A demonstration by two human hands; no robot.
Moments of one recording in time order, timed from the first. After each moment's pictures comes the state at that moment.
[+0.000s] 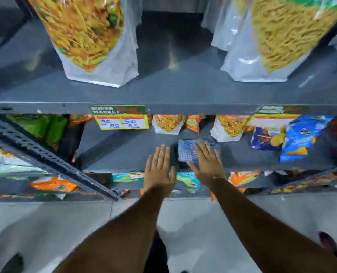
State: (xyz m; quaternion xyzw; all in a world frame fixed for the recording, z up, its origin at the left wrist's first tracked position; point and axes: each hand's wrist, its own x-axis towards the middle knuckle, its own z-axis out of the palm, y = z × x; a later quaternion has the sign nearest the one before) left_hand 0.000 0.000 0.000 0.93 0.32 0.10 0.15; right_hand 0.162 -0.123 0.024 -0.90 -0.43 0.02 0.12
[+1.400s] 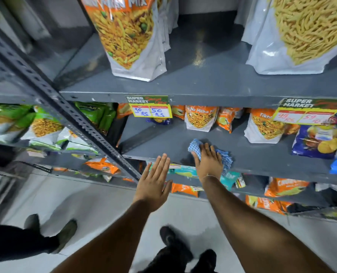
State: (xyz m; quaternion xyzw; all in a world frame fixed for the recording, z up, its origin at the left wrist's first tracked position) left_hand -0.133 0.000 0.035 0.95 0.31 0.04 0.01; right_hand 0.101 -0.058 0.003 -0.91 -0.39 0.04 0.15
